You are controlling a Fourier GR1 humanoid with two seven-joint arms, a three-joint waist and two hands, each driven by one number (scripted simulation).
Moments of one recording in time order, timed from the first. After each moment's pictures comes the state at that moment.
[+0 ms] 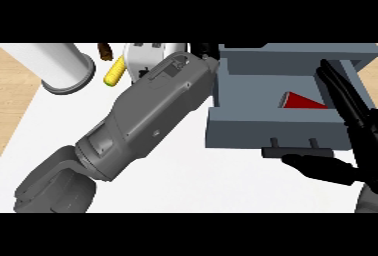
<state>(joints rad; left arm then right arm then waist) -1.40 0.02 -0.59 -0.53 1.01 0.80 -0.22 -0.18 -0.11 -0.09 -2.02 0.74 0.27 -0.02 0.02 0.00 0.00</state>
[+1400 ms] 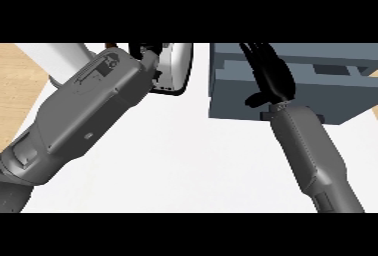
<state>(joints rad) -1.21 0.30 -0.59 -0.89 0.88 0.84 0.00 -0.75 -0.13 -0.03 -0.83 1.25 -0.33 -0.12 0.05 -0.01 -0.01</state>
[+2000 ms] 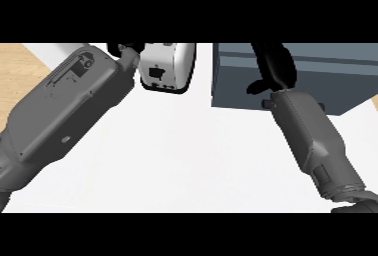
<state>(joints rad) -1.16 0.39 -0.57 -1.01 0.84 0.83 0.07 -0.94 -0.16 -0.12 -0.49 1.28 -0.57 -0.15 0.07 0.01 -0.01</state>
